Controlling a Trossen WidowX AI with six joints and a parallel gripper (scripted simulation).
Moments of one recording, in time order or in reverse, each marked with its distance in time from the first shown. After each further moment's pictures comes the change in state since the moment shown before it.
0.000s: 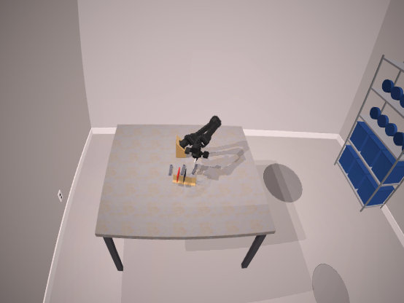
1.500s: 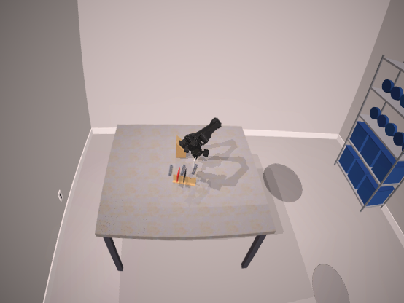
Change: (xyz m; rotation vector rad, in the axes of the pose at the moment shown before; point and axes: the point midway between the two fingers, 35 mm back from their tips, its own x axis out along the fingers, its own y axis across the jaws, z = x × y) arm -0.061 0.004 0.052 -0.041 -0.003 -0.009
